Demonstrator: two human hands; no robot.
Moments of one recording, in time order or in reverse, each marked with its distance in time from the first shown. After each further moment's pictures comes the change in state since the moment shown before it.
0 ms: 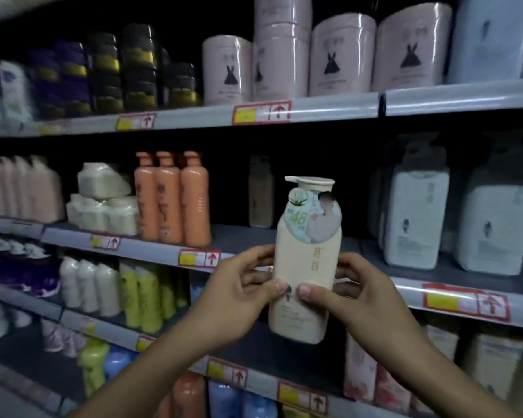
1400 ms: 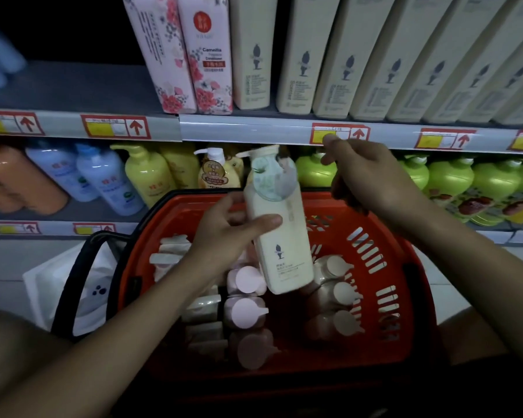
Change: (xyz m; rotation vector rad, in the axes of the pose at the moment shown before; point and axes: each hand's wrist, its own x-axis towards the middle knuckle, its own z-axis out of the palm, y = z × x) left_hand -0.191 -0.166 0.321 -0.321 -0.190 -0.708; right_hand -0.193 0.209 -0.196 -0.430 0.135 0.619
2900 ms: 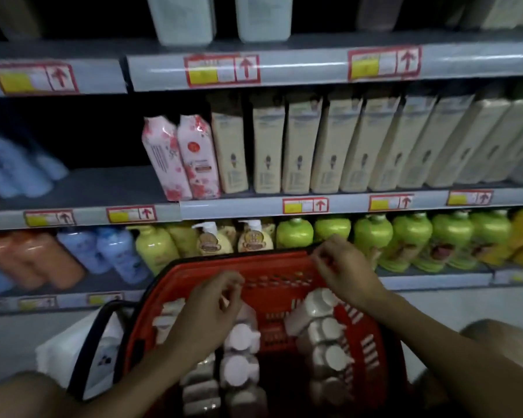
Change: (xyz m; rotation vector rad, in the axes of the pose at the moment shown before) left_hand -0.038 0.015 -0.007 0.732 0.008 0.430; right_hand 0.000 0.093 -0.017 -0.349 0.037 -0.465
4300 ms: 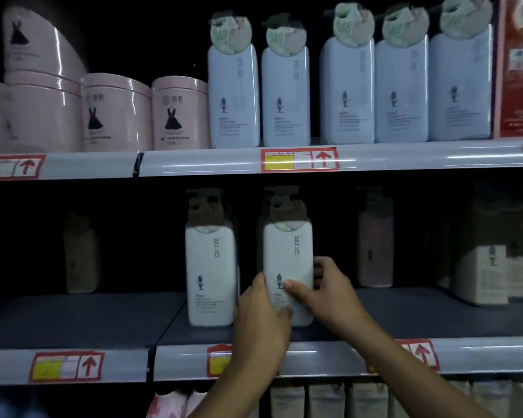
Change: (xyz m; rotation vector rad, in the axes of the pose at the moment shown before) left_hand 0.288 0.222 -0.134 -0.020 0.530 0.109; right_hand 0.289 -0.138 -0.208 0.439 0.388 -0.050
